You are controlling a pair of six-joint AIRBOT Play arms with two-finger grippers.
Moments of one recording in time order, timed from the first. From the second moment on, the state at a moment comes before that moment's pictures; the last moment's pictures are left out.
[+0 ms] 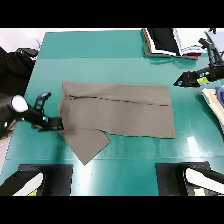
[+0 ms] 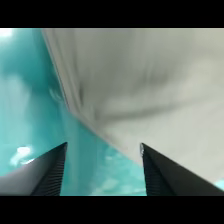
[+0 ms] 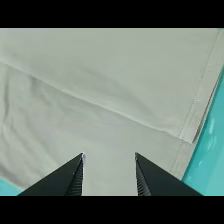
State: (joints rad) left arm -0.02 -0.93 0.66 1.30 -1.26 -1.59; right arm -0.16 -1.20 1.34 -1.12 1.40 1.29
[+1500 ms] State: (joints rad) left arm -0.02 -0.82 0.52 0.97 -1.11 -1.47; right arm -0.60 -1.03 0.52 -1.10 1.35 1.25
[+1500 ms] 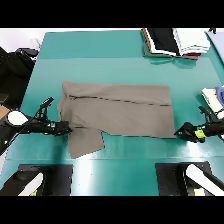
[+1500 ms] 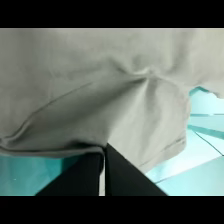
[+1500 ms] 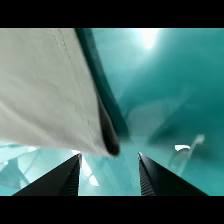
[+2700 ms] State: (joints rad) left arm -0.02 -0.65 0.70 1.20 -1.34 -1.49; right arm -0.30 -0.82 0.73 -1.27 1.41 1.24
